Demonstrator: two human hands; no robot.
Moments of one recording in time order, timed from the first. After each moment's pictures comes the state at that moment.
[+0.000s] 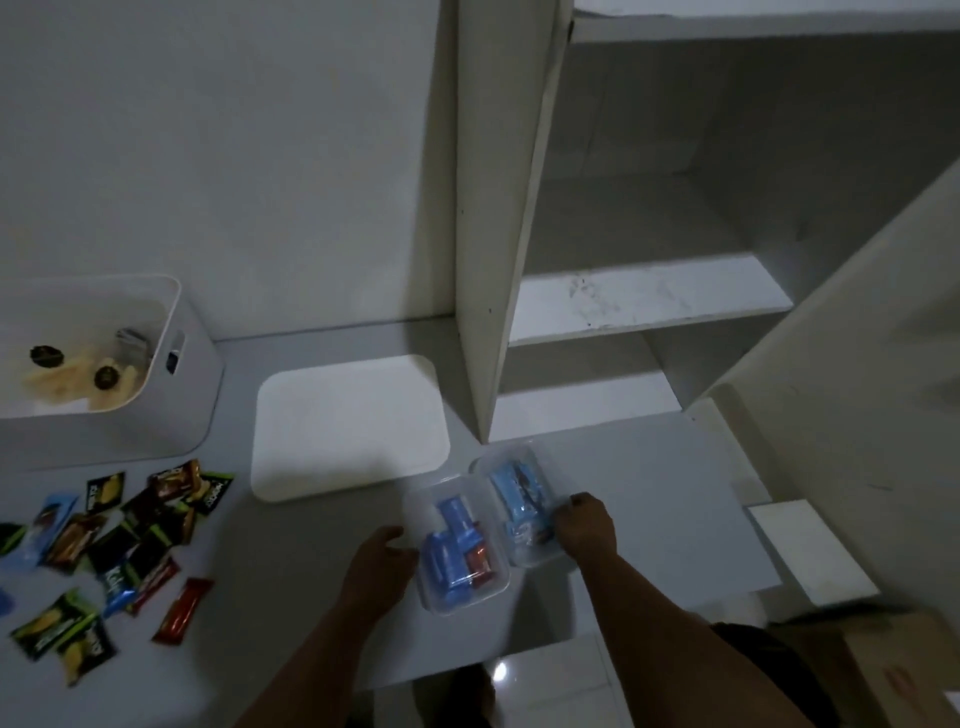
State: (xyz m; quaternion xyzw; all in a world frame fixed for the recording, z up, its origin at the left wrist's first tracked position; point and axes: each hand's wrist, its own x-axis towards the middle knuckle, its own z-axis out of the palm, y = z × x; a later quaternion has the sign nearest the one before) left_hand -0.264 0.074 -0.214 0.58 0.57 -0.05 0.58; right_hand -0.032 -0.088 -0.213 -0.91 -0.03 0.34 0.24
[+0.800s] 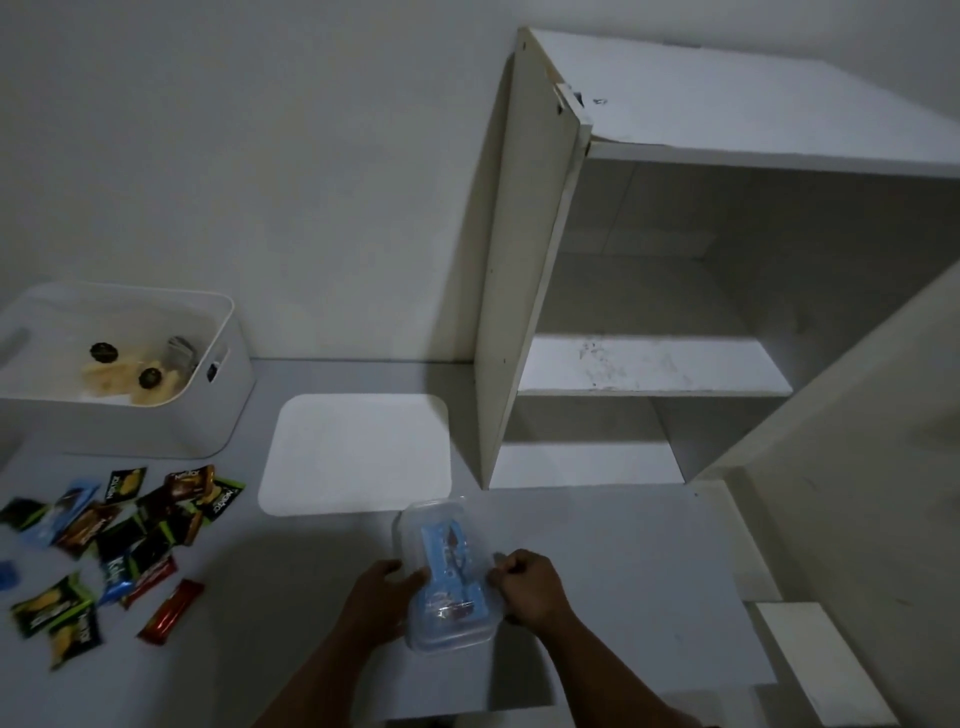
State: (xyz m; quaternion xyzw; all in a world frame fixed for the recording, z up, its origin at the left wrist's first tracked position) left_hand -0.247 0.054 -0.197 0.50 0.58 0.01 0.64; right_hand -0.073 -0.071 -0.178 -0.82 -0.13 0.43 0.34
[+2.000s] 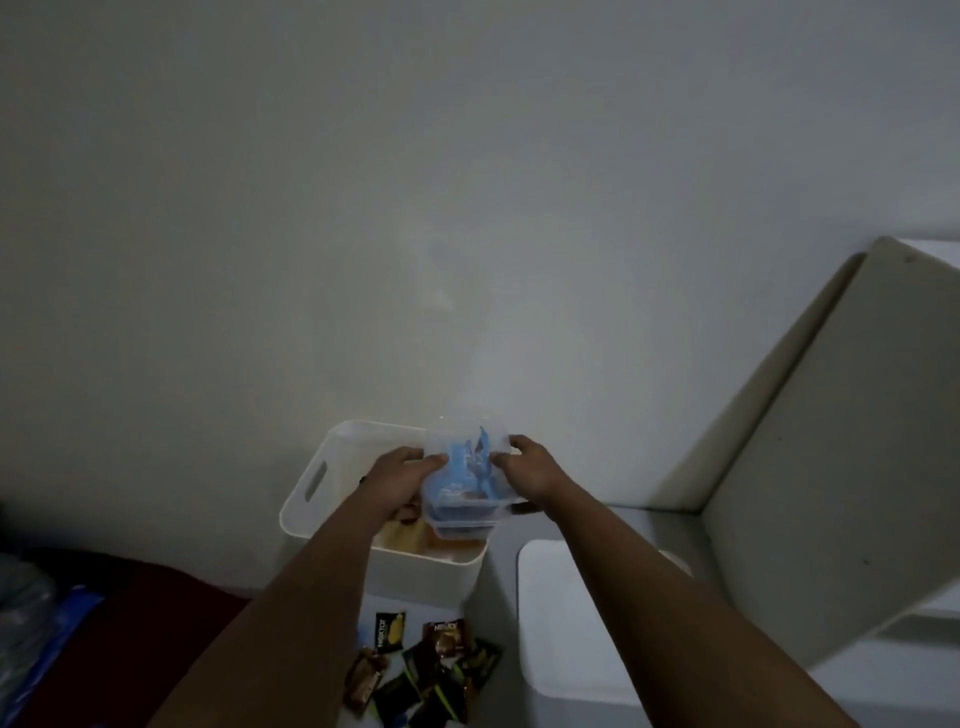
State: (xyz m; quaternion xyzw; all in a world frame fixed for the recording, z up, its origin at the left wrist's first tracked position) left_hand -0.428 0.477 -0.005 0.56 0.55 0.17 0.60; right_hand -0.247 0.393 0.003 -0.74 -0.29 0.46 0.40
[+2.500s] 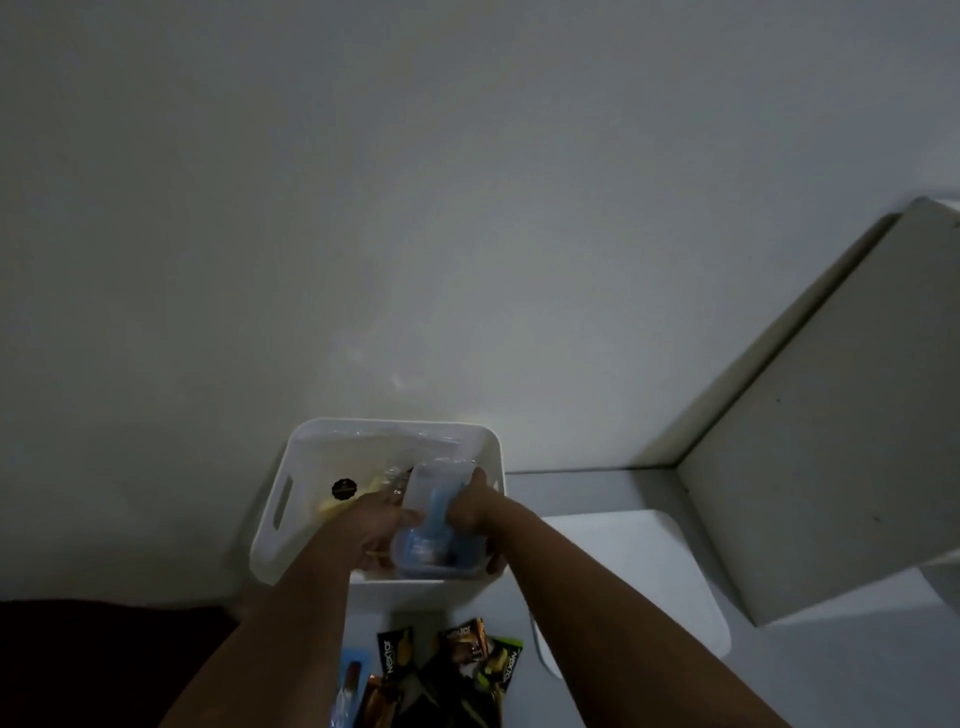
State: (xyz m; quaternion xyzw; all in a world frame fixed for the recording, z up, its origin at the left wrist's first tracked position) left_hand -0.455 0.570 -0.107 0.57 0.52 -0.06 0.63; right_hand -0.308 0.480 -0.092 -0.83 -0.26 0.45 0.17
